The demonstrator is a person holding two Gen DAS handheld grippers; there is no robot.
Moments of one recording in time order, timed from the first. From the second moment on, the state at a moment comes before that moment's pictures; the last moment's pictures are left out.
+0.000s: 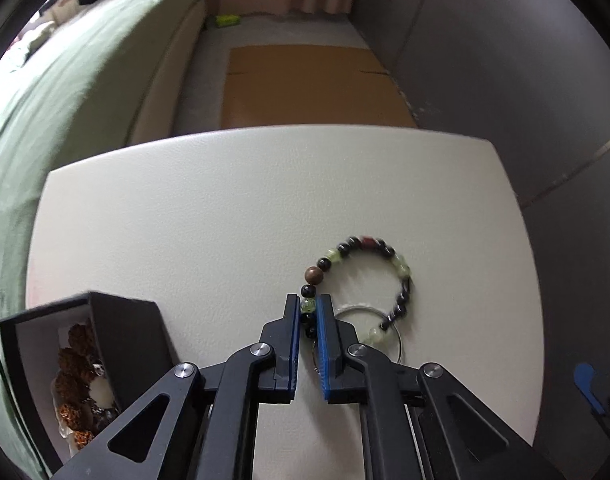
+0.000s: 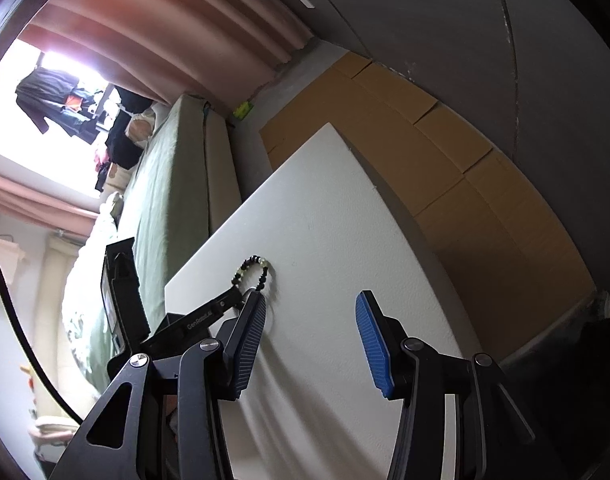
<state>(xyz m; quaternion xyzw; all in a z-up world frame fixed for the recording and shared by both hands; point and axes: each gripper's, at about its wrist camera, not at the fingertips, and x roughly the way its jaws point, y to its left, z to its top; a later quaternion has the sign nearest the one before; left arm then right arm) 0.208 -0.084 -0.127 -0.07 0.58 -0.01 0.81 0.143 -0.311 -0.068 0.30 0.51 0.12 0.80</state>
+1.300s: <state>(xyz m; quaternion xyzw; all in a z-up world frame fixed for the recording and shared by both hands) 0.074 0.053 -0.019 -0.28 0.40 -0.10 0.87 0.137 -0.205 -0.088 0.20 0.54 0.20 0.79</state>
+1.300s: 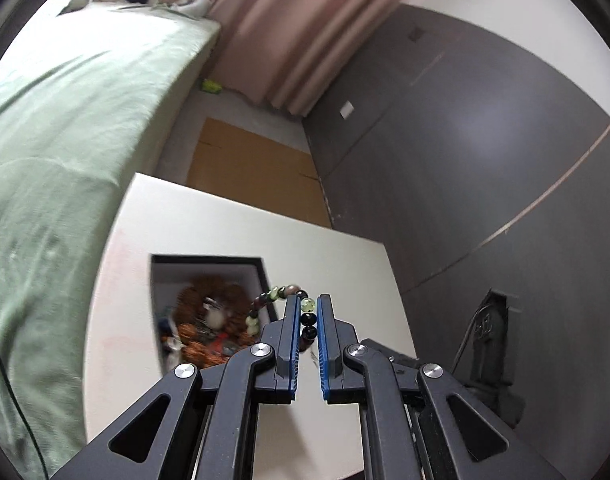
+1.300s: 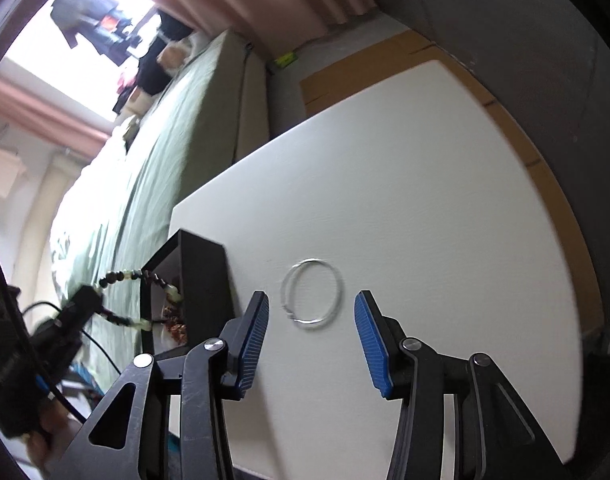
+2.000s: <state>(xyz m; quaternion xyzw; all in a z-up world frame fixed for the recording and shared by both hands) 0.088 0.082 -0.041 -0.33 0.41 -0.12 0.84 0.141 -0.127 -0.109 -0.02 0.56 0.16 0.81</state>
